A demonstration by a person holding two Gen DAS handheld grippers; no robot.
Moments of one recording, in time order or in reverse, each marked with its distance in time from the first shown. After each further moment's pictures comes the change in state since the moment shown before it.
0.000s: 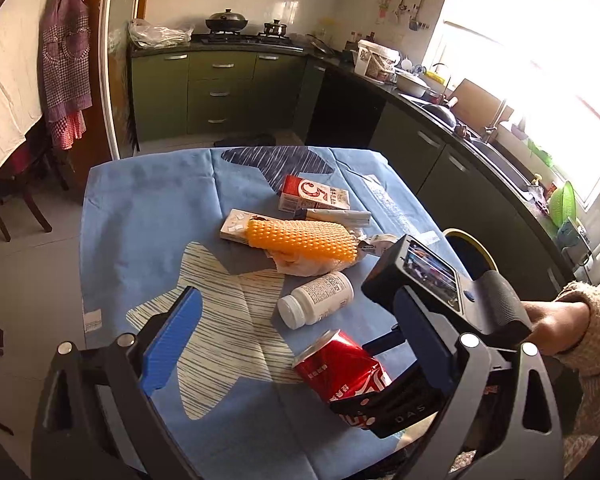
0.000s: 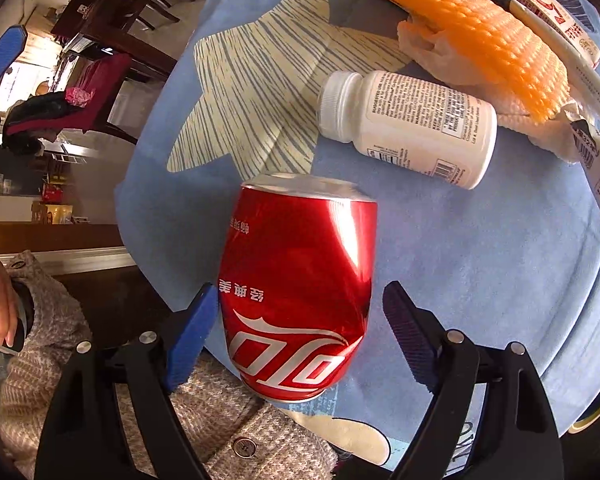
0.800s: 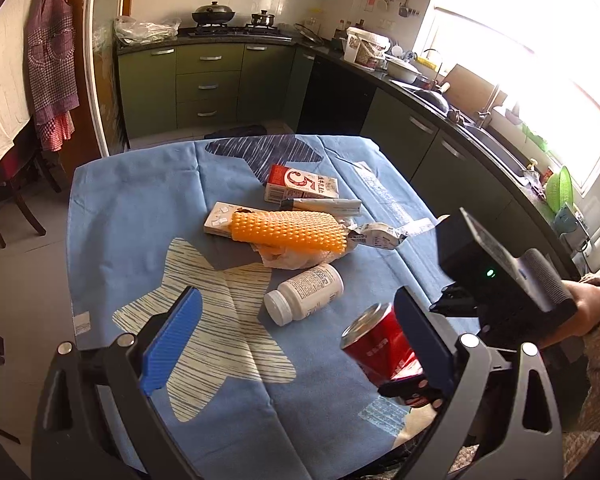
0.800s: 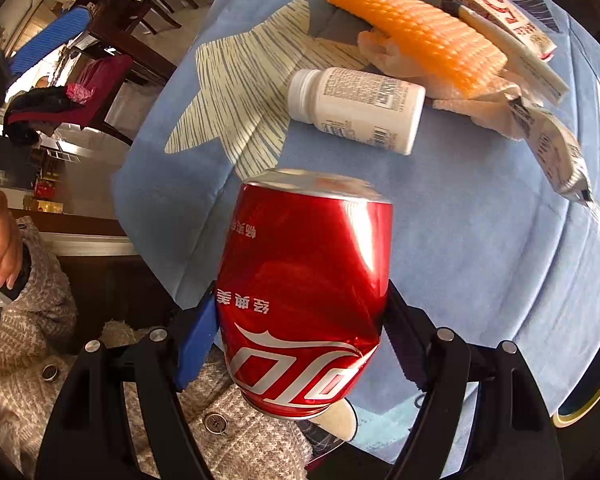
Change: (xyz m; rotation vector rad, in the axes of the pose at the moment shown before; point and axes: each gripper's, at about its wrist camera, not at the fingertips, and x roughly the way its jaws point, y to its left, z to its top) left arm 0.015 -0.016 0.000 0.042 0.040 -0.018; right arm -0.047 -0.026 -0.045 -0.004 -0.097 -0.036
